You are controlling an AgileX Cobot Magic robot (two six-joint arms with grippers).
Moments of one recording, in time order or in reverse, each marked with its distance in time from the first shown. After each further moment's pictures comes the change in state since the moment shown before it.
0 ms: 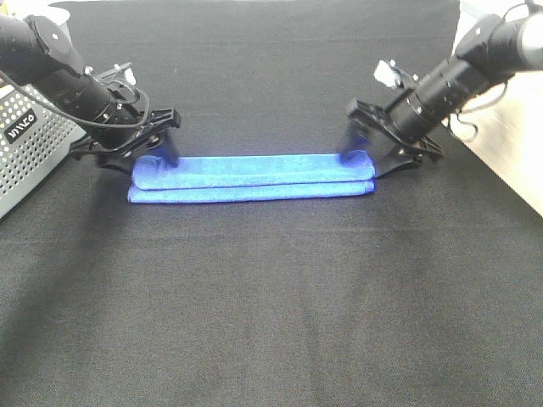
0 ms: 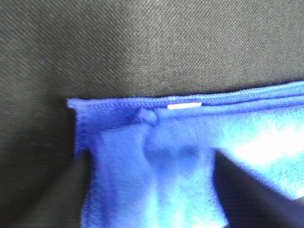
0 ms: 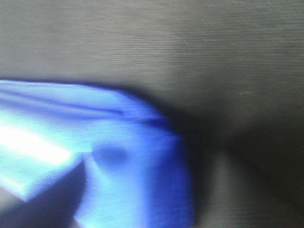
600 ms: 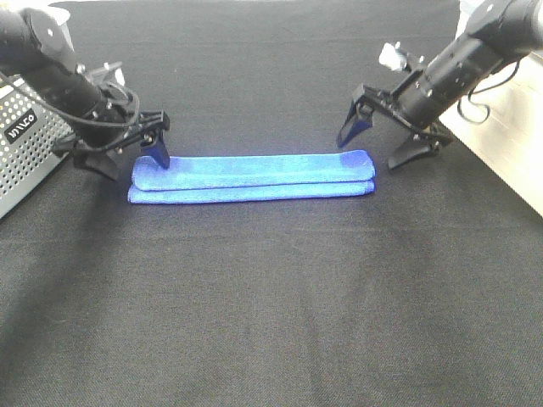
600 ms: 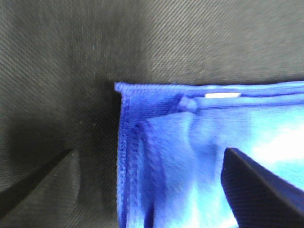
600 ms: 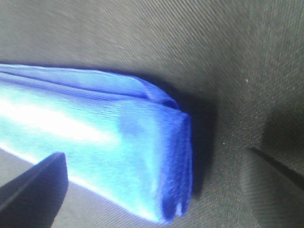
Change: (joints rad) left arm 0.005 0.003 0.000 0.111 0.036 -0.105; right arm -0.001 -0.063 0.000 -0.052 0.042 0.001
